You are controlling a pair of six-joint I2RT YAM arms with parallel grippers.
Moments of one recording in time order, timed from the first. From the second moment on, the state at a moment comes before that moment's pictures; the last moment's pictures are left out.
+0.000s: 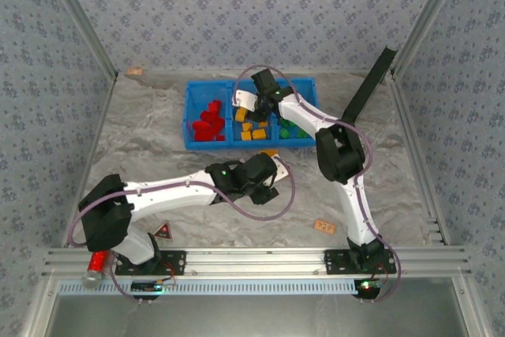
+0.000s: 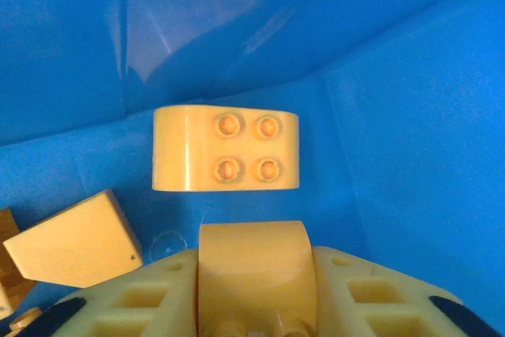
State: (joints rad) left arm -1.13 1.55 1.05 -0.39 -0.25 0.11; right arm 0.53 2.29 1.94 -0.53 -0.09 -0.87
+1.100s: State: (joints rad) left arm -1.04 1.94 1.28 -0.22 -0.13 0.56; right arm 0.50 1.90 1.69 -0.47 -0.17 -0.88
